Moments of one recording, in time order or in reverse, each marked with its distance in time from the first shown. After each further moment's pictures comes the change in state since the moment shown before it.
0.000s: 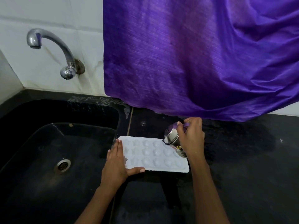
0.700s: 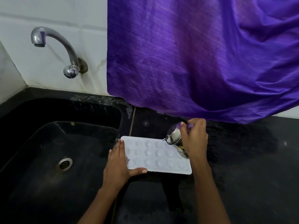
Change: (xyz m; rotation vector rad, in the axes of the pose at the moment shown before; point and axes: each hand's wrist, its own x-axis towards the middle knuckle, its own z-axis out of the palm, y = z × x) left_hand 0.000 0.001 -0.001 0.029 0.020 -0.001; right_hand -0.001 -0.002 0.002 0.016 0.058 -0.006
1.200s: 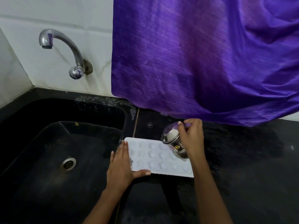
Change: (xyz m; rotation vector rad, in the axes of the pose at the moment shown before) left_hand 0.001 -0.003 0.002 0.081 0.010 0.008; right_hand 0.009 -0.007 0.013 0.048 -0.110 0.009
